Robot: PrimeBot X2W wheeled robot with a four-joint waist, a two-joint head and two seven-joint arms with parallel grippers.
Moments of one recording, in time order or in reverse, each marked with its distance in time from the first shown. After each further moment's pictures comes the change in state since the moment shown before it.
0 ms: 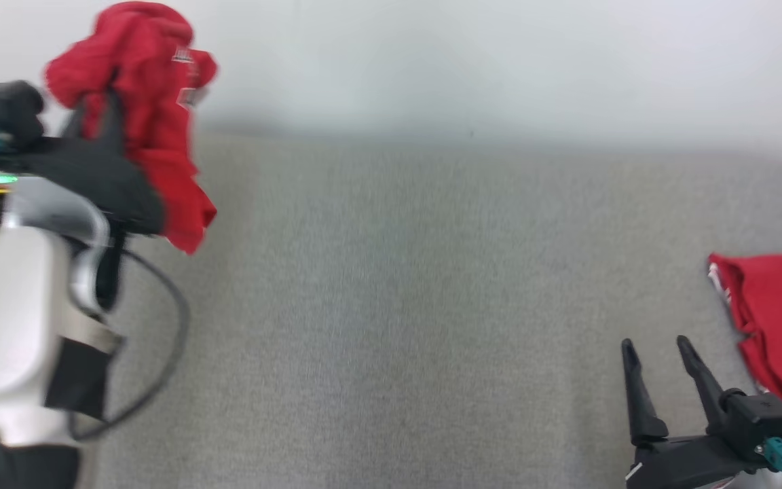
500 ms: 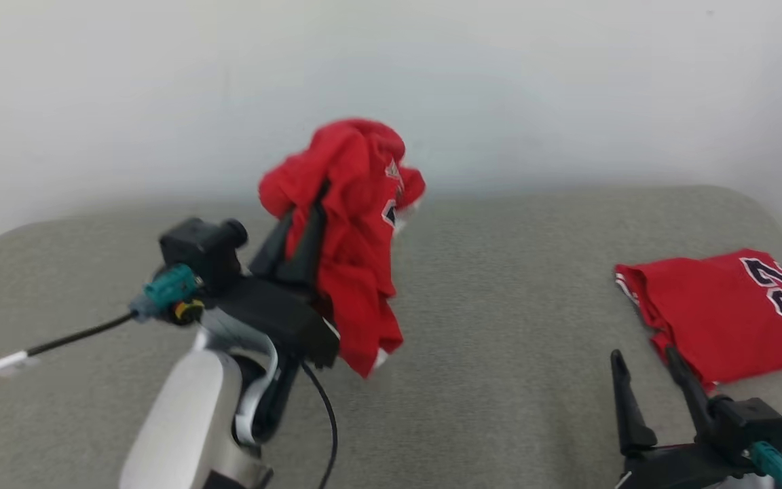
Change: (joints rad) left arm 0.308 -0.181 -0.217 -0.369 -0.099 0.005 -0.047; right arm 0.016 0.006 0.004 0.002 0.004 0.000 0.018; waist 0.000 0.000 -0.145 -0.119
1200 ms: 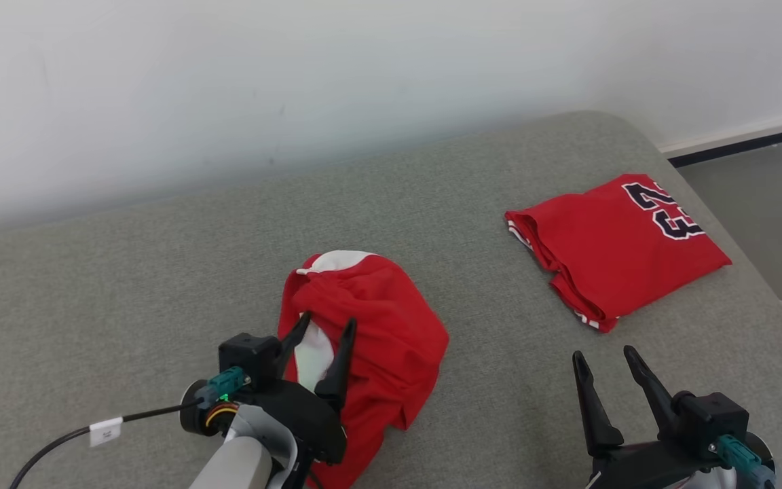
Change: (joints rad) left arm 0.099 -0.015 -0.143 0.423 -0.002 -0.004 -0.209; right arm -0.036 0.001 0.092 0.059 0.050 0.000 -0.011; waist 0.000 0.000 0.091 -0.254
